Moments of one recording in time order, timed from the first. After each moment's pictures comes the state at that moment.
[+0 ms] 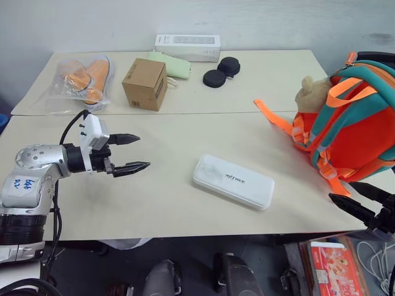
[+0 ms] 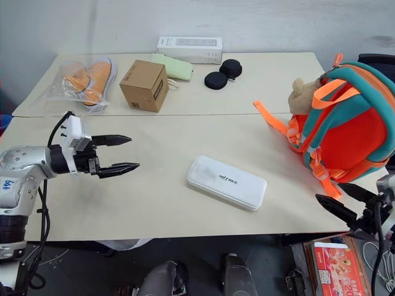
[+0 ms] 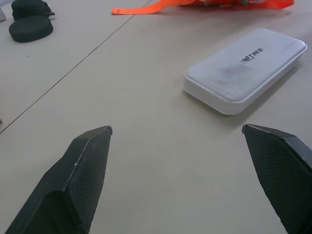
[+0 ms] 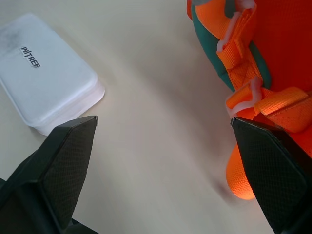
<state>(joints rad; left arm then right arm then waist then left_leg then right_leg) -0.46 0.84 0.15 0.05 -0.45 0.39 -1.11 0.30 -0.81 -0.74 -0.28 0.74 0.64 0.93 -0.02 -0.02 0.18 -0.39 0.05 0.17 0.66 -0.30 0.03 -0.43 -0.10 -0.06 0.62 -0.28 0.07</state>
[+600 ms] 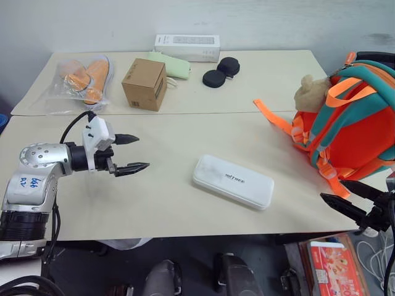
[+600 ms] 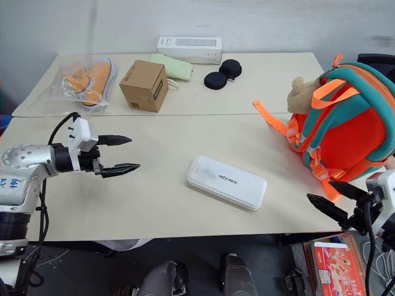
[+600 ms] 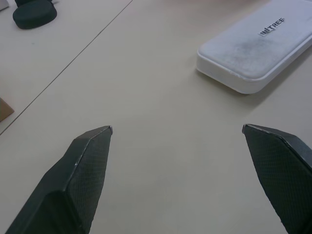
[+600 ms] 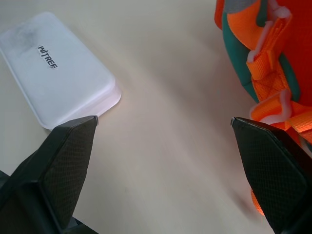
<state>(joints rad) -0.48 0.84 0.10 0.08 -0.37 0.34 -1.08 0.29 -0.83 -0.69 -0.31 0.74 0.65 0.93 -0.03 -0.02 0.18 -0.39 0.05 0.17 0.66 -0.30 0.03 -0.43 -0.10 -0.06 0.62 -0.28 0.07</state>
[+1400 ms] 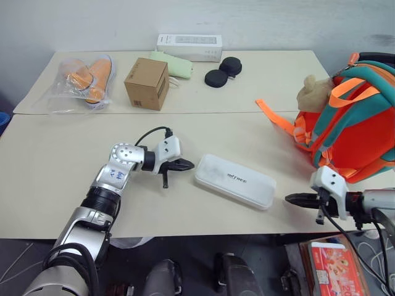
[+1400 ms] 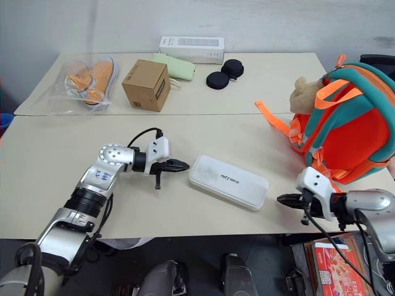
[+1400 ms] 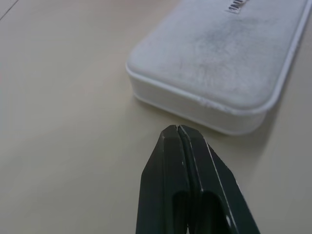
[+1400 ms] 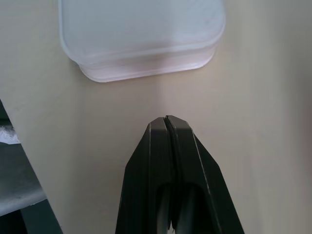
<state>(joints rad) -0.74 0.46 -0.23 0.46 -0.06 0.06 -1.07 -0.06 -0.97 -0.10 -0.11 0.35 0.40 1.11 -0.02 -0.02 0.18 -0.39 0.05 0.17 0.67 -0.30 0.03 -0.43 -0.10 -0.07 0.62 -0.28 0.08</state>
